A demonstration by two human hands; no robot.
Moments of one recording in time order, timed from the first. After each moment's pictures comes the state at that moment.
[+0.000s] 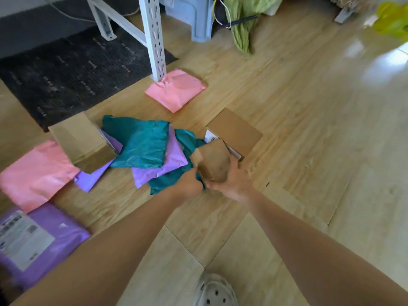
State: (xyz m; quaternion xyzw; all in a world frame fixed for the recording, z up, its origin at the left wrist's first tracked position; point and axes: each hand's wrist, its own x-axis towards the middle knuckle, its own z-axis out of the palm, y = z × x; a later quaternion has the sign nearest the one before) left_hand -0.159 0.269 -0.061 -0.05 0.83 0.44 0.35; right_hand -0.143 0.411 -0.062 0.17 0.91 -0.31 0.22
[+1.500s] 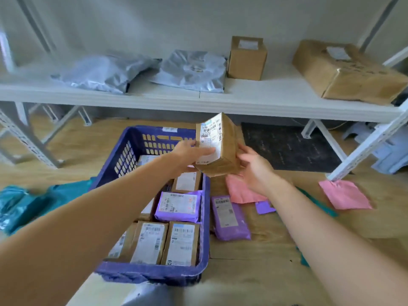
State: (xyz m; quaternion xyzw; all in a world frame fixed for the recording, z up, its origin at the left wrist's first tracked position) left_hand 0.071 -0.163 0.228 -0.36 0.67 0.64 -0.04; right_hand -0.039 -0.008 0.208 -0.07 0.57 -0.70 0.42
